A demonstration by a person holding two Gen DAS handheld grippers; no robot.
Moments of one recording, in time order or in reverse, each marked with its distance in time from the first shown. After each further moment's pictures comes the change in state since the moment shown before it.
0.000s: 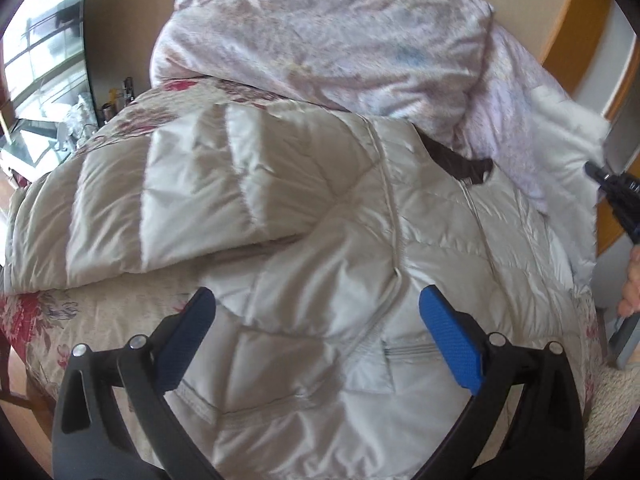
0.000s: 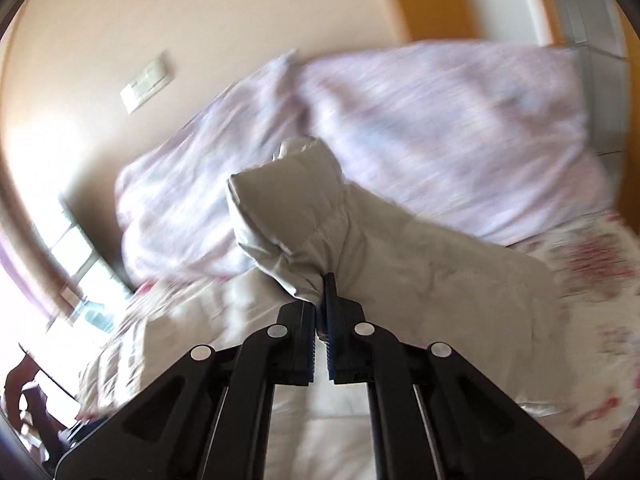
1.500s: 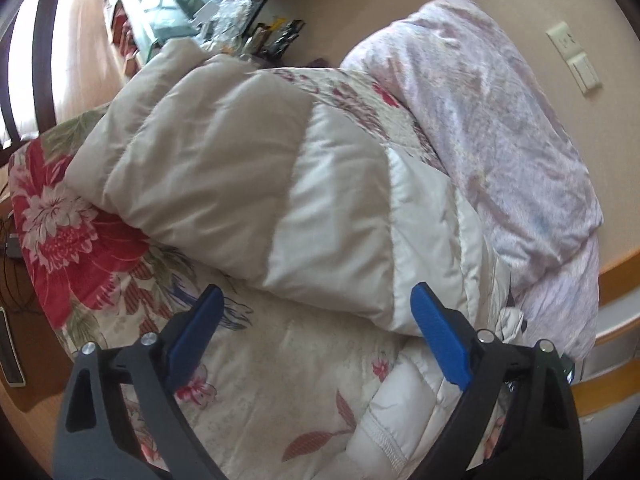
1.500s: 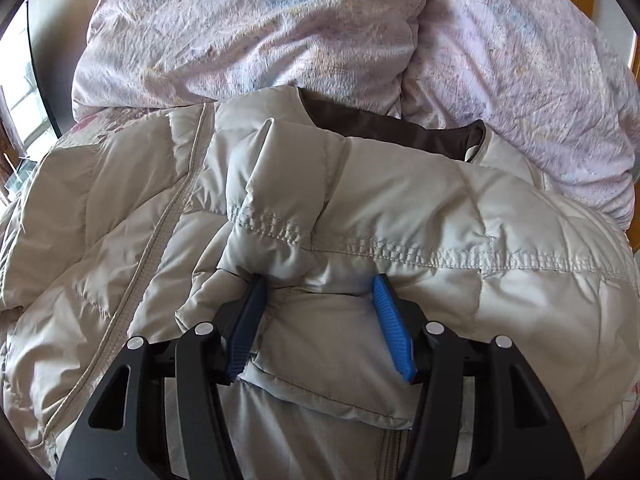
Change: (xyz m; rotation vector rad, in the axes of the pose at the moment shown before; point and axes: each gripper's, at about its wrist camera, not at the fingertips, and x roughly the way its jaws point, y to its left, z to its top) left arm -0.012 0.212 -0.015 -0.647 -0.048 0.000; right arm 0.153 0.073 -0.090 -0.282 0.251 -0.283
